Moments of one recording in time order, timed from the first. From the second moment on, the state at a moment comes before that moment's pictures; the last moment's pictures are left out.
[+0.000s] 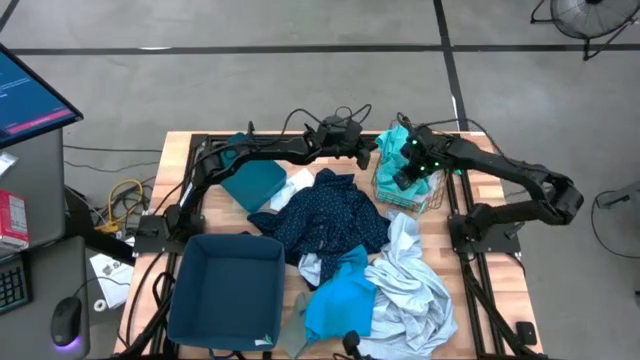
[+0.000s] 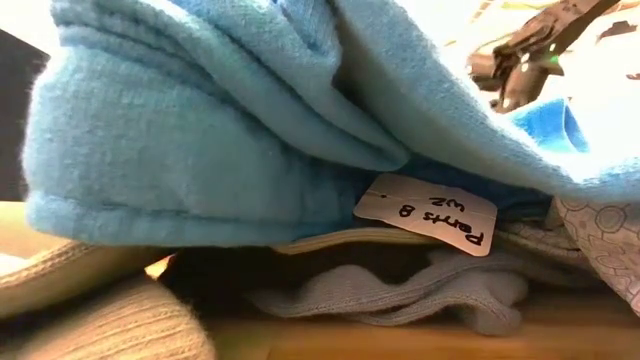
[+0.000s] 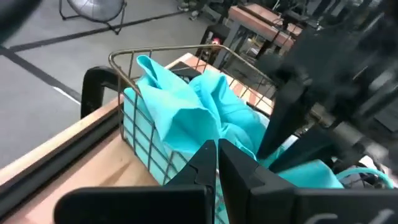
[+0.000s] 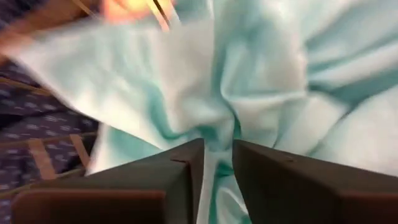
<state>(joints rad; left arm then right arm) 0.43 2.26 1.67 0.32 0.15 -0.35 -0.74 1.21 0.76 -0.67 -0.08 0.14</state>
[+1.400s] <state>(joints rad) 0.42 1.26 1.22 -0.16 -0.22 -0.05 -0.76 1.43 1.17 -0.78 0.15 0.01</state>
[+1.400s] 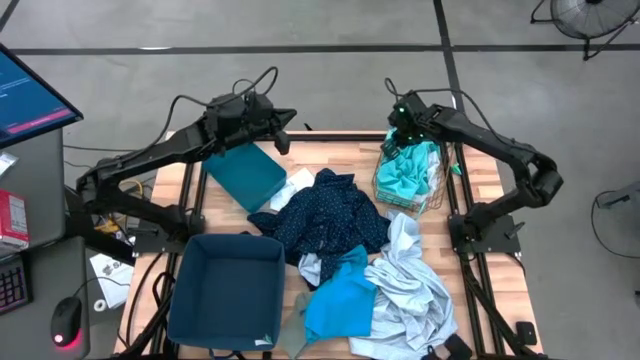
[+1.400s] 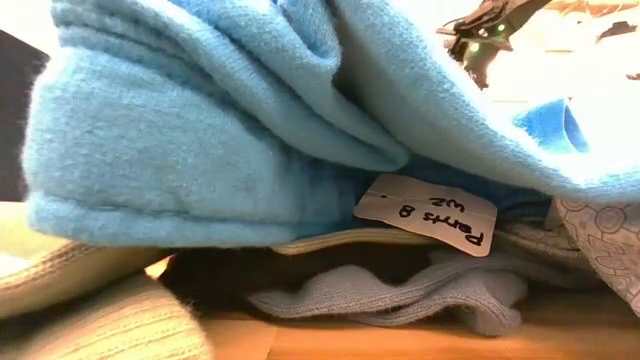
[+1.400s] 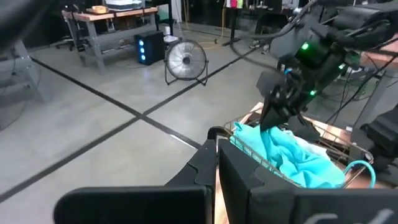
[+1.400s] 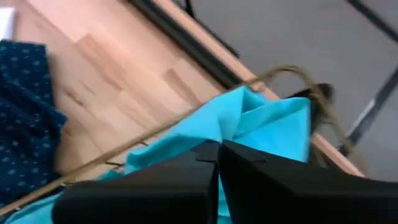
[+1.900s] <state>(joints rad) 0.41 1.25 1.20 -0.15 -0.22 -0.07 -0.79 1.47 0.86 -0.71 0.10 0.08</state>
